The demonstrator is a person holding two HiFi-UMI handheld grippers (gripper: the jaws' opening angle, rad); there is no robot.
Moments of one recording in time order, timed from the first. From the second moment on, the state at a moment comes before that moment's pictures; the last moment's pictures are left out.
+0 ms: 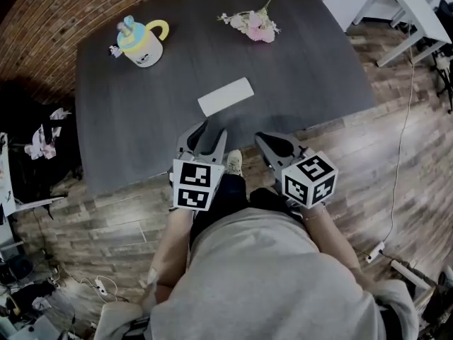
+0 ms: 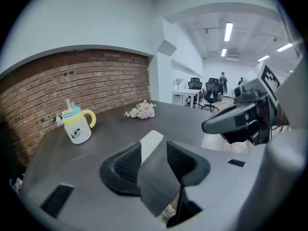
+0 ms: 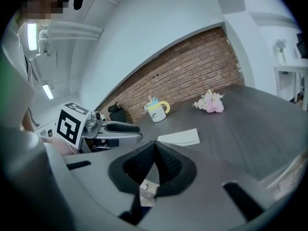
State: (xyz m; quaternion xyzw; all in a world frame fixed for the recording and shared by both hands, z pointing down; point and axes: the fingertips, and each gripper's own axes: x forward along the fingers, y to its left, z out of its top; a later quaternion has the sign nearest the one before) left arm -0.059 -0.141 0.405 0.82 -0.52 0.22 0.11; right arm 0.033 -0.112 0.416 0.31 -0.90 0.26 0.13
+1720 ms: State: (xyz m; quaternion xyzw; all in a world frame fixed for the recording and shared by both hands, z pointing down) left arm -0.078 -0.227 0.514 0.86 -0.29 0.41 0.02; right arm 0.002 -0.198 0.470 0.42 -0.83 0.35 0.13
